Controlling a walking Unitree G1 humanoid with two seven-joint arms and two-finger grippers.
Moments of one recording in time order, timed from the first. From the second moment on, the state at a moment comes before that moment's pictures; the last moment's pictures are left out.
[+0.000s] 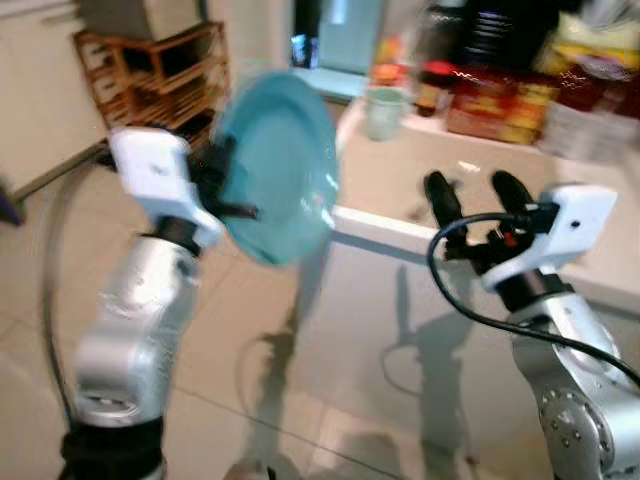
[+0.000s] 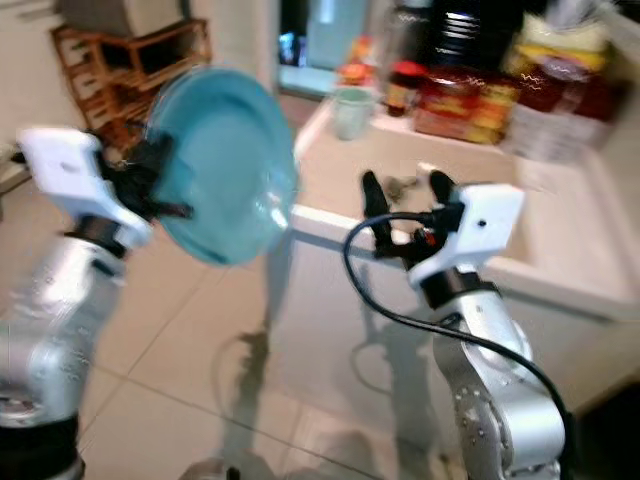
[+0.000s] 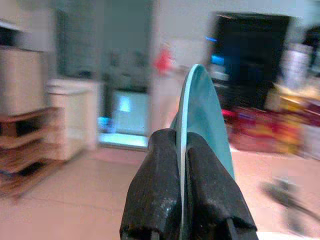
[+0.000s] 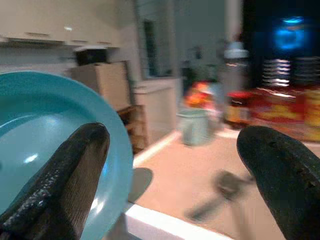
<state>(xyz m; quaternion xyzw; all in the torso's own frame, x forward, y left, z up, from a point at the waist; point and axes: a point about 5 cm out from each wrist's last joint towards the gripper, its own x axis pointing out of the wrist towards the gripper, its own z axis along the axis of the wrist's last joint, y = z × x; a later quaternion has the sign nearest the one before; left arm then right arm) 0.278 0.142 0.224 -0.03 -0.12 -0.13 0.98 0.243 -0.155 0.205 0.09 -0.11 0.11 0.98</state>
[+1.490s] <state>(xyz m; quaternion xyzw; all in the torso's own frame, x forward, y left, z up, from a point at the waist) 0.244 0.149 0.206 0.05 -0.09 -0.23 0.97 0.226 -0.159 0.171 0.05 -0.04 0.17 0.98</state>
